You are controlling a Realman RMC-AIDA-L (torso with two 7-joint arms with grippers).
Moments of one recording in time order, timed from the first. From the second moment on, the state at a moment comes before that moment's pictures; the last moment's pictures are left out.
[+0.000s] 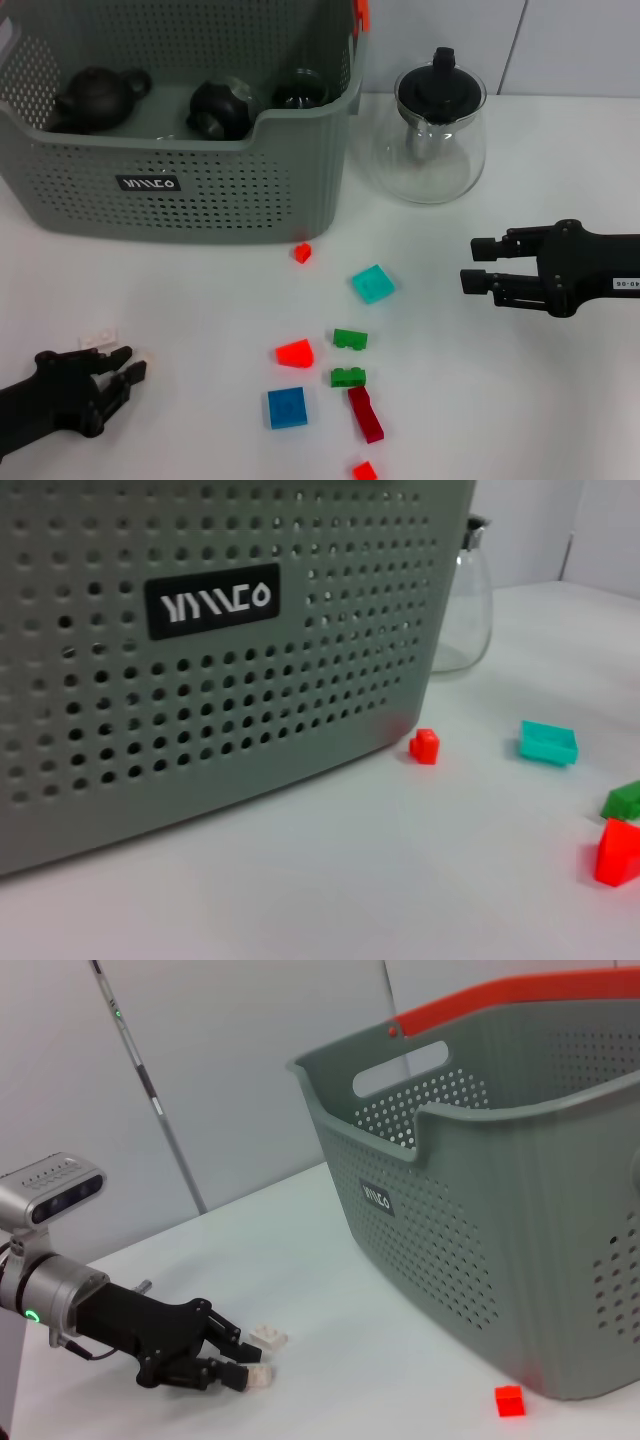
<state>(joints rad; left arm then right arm) -0.25 -2.17 0.21 0.61 2.28 1.45 -0.95 0.52 2.06 -0.75 -0.78 -2.05 -1.64 1.53</state>
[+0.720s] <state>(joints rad) -0.28 -2.14 0.21 0.74 2.32 1.65 -1.24 0.53 2.06 -0.75 -0.78 -2.05 -1.64 1.53</state>
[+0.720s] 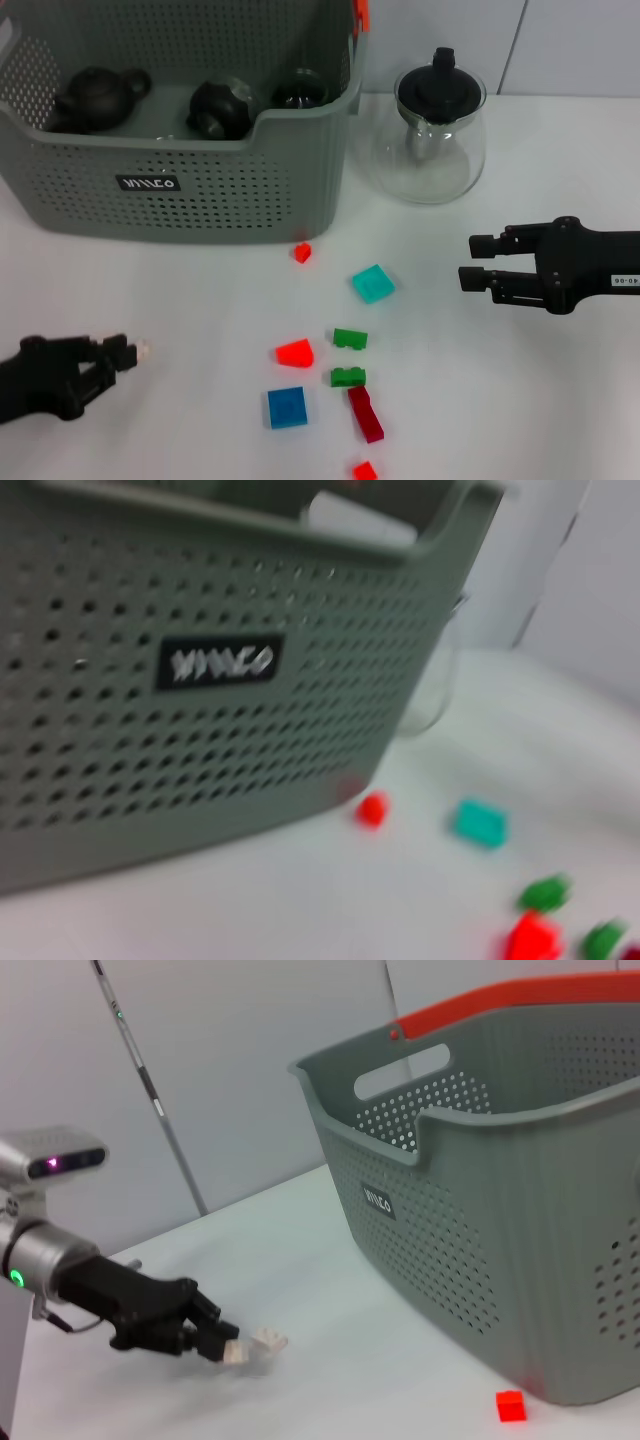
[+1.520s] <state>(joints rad) -0.65 -1.94 0.16 0.72 2.06 2.01 -2.09 0.52 2.06 -0.75 -0.78 -2.05 -1.64 1.51</state>
